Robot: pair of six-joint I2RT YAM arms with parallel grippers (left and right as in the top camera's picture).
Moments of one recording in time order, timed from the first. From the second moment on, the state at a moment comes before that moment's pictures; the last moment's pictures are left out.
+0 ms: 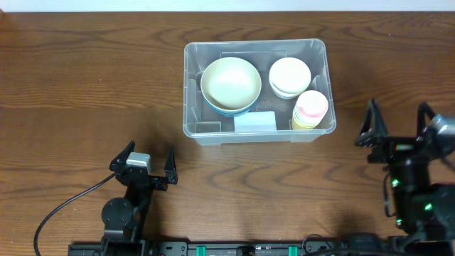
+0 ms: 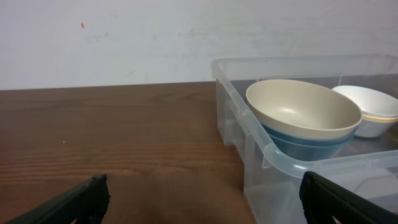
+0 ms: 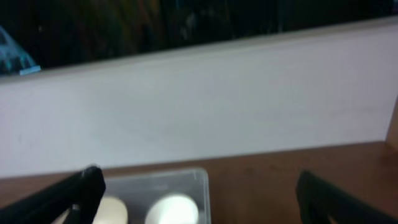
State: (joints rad) left arm -0.07 0.01 0.02 -0.11 0.10 -0.03; right arm 0.03 0.46 0.74 -0.23 0.01 0.20
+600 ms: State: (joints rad) left arm -0.07 0.01 0.02 -0.11 0.10 -0.03; right arm -0.01 0.09 0.12 0.06 -0.02 0.15
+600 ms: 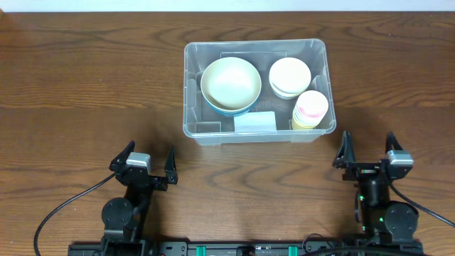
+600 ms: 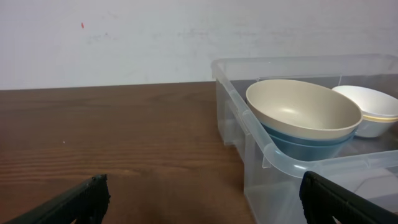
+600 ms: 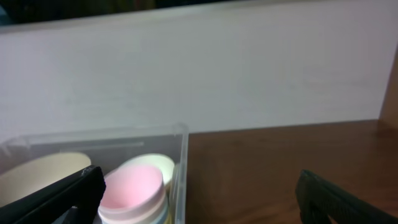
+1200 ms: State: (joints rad) left arm -0.07 0.01 0.02 -0.11 0.10 -0.03; right arm -0.01 0.01 0.01 -0.06 -0.06 0.10
